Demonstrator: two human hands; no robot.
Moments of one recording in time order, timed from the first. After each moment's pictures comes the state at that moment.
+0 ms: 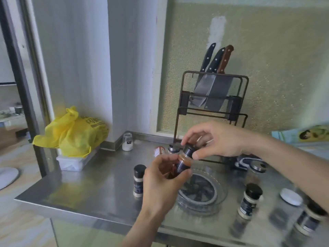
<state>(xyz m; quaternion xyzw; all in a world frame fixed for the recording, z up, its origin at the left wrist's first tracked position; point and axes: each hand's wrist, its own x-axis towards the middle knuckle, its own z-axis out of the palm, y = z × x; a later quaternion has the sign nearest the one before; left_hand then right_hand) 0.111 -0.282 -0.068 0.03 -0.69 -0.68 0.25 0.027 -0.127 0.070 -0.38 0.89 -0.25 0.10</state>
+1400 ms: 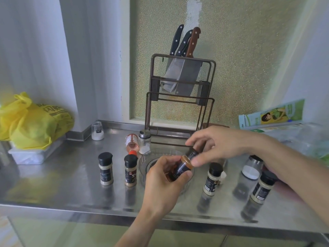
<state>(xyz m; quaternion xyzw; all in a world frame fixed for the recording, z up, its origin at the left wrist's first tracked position) 0.100 -0.196 -0.104 -0.02 -0.71 -0.67 0.18 0.028 -0.026 0.038 -0.29 0.92 -0.22 0.16</state>
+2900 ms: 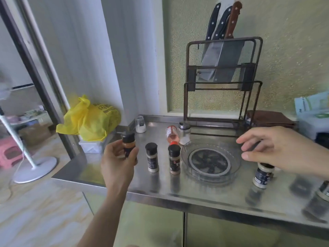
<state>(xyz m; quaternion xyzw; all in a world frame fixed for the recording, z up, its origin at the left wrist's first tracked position) 0.121 -0.383 -0.112 0.25 -0.71 -0.52 0.41 0.063 -0.020 -0.007 -0.22 0.93 -0.30 0.00</state>
